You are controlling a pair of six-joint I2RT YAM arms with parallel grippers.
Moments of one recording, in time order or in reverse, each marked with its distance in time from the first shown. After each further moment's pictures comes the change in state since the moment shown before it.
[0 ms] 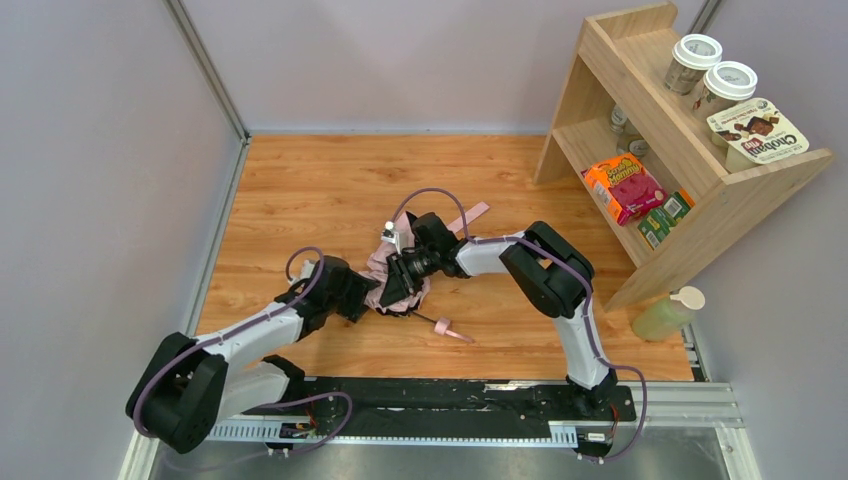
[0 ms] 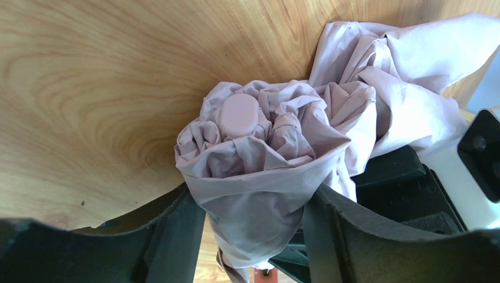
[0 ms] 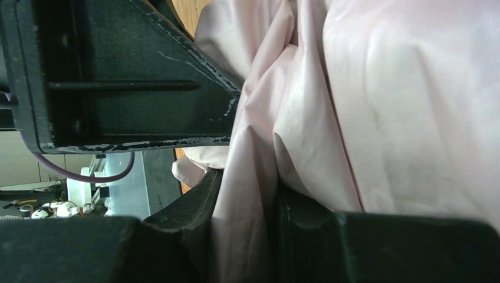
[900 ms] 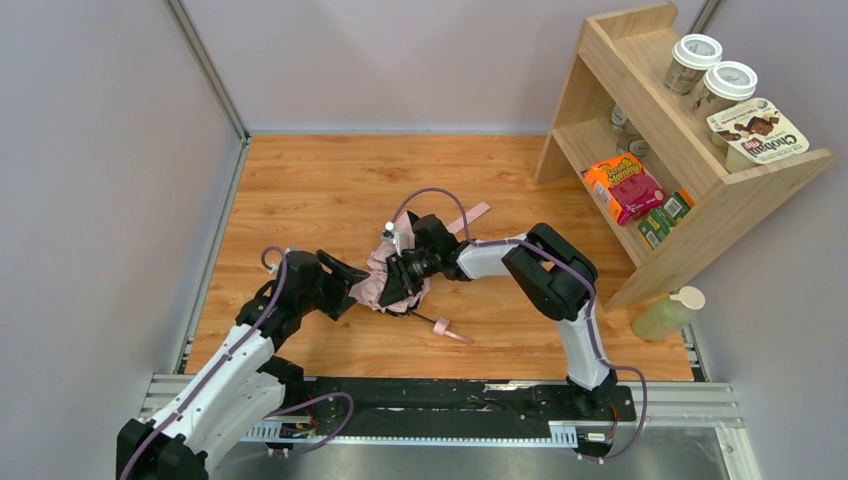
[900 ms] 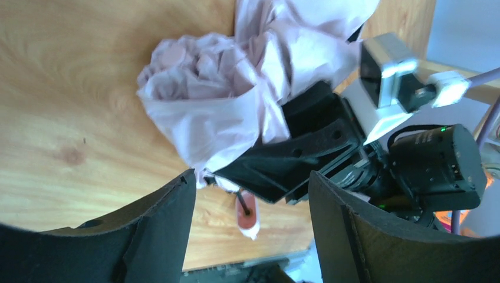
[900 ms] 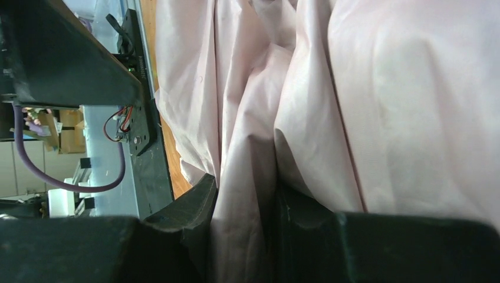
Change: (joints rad) left arm 0.099 -0.358 0.141 -0.344 0.091 0.227; right arm 0.016 -0.021 -0.034 0.028 0.077 -0.008
